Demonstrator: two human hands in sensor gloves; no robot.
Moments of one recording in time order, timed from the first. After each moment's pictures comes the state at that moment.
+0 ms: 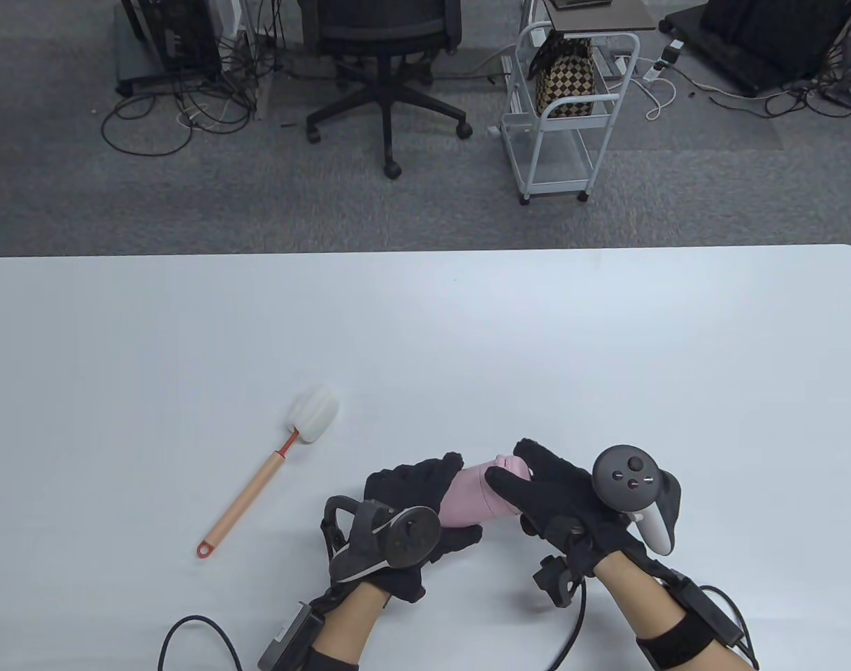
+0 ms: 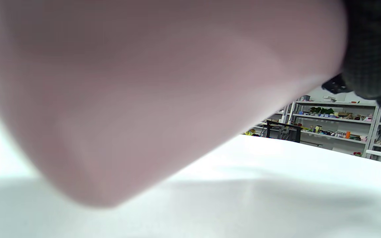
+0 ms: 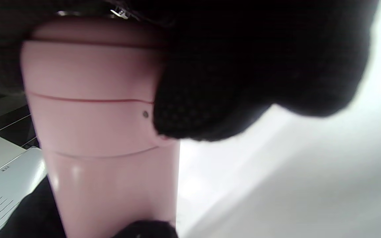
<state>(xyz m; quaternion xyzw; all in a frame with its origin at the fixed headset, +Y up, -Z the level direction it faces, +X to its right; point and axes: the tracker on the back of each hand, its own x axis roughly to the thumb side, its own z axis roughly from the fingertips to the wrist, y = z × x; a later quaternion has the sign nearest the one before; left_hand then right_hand) -0.062 -0.725 -0.208 0.08 -0.22 0.10 0.97 0.187 -0.717 -0.241 0.06 0.08 0.88 0.45</state>
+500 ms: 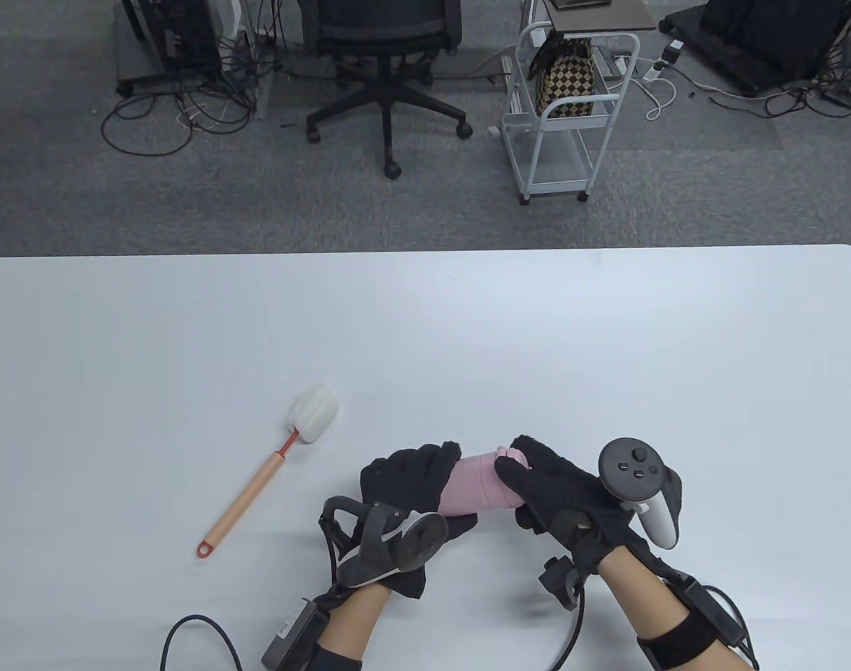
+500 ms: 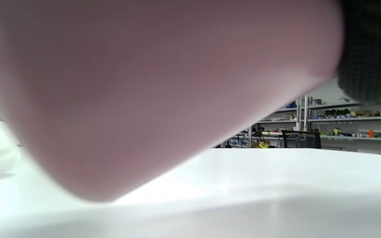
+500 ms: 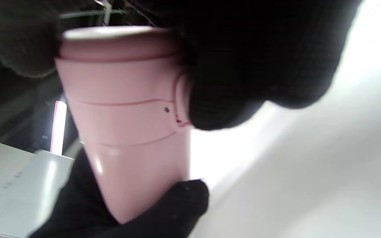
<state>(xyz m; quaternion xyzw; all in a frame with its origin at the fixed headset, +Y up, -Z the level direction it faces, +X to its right) -0.065 -0.718 -0.210 0.14 -0.18 0.07 0.97 0.191 -0.716 -0.244 0.07 0.11 0.84 0.52</state>
